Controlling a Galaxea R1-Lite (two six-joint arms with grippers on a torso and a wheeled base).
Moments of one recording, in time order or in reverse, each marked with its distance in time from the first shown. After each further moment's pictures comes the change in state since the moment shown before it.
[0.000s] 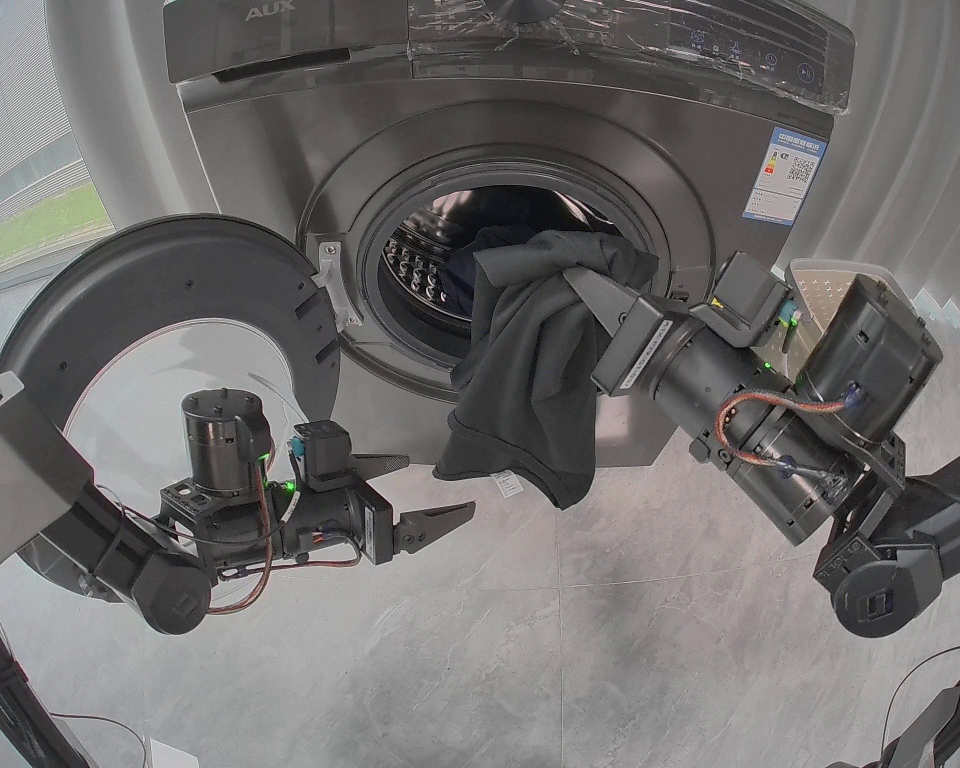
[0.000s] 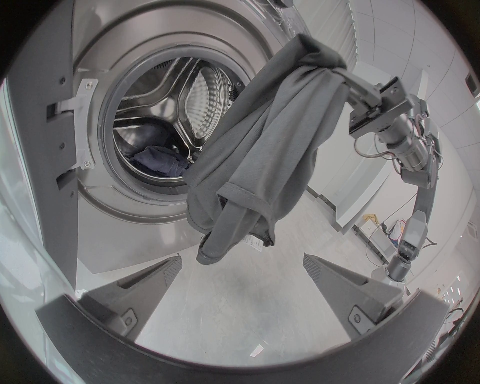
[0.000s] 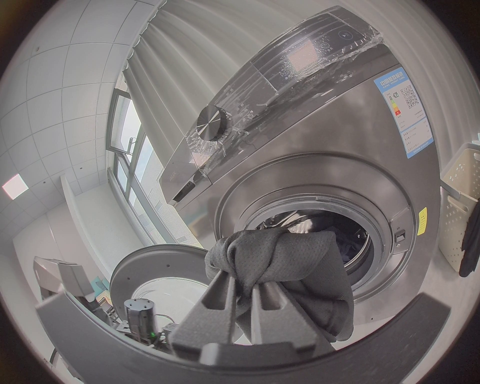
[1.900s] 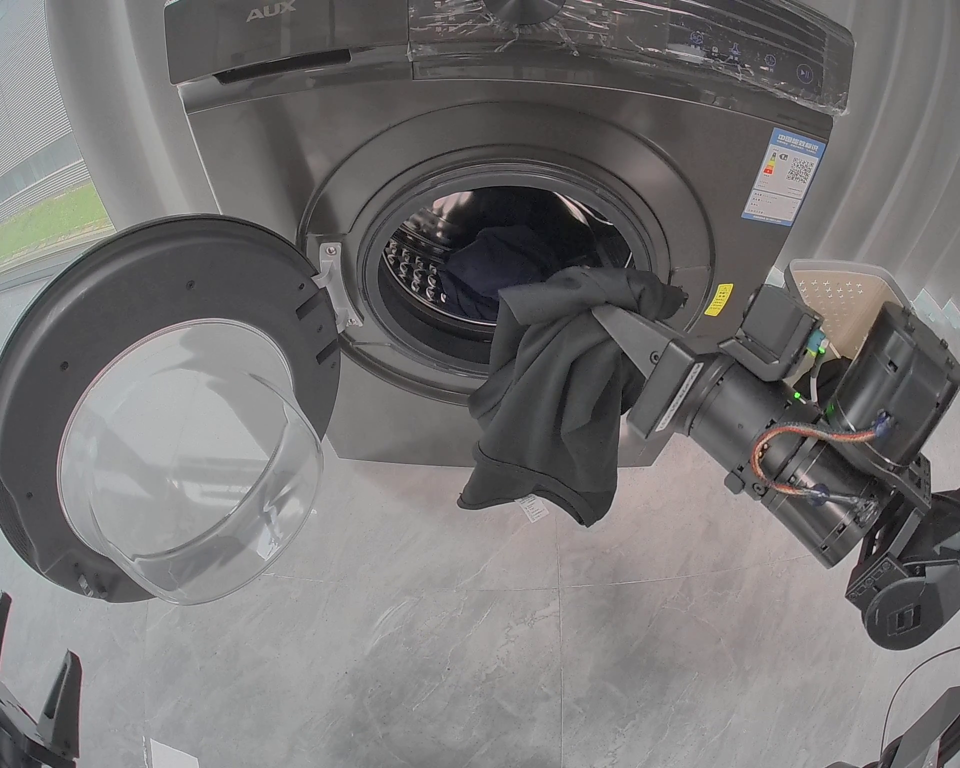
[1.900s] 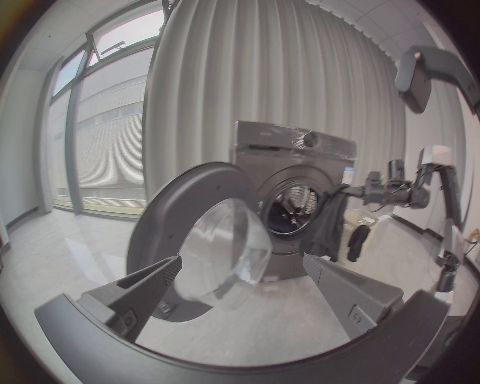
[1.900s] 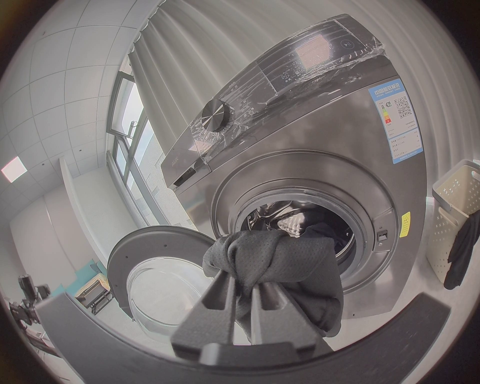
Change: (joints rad) left arm 0.436 -1.803 0.503 0.874 0.341 -0.018; right arm -0.010 -0.074 0.108 0.036 0.006 -0.061
